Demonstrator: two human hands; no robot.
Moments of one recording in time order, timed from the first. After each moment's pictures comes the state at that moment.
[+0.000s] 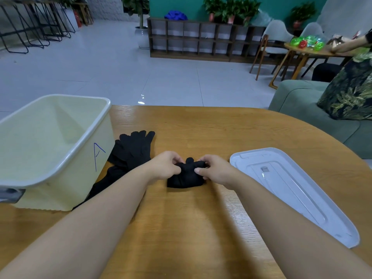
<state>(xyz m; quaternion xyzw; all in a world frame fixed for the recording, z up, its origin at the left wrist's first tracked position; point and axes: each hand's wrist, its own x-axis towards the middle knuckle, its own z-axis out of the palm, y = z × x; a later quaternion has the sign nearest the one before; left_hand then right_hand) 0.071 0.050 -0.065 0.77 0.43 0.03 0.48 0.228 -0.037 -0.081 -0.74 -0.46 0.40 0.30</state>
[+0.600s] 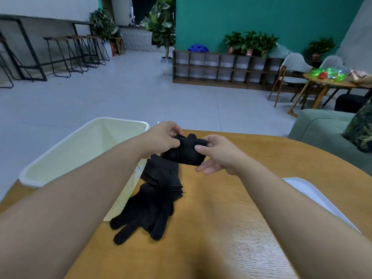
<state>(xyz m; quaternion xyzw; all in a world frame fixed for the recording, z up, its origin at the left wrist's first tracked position) 0.001 0.099 0.050 0.78 0.40 0.20 0.43 0.164 0.013 0.032 -0.65 -0.47 0.45 0.39</state>
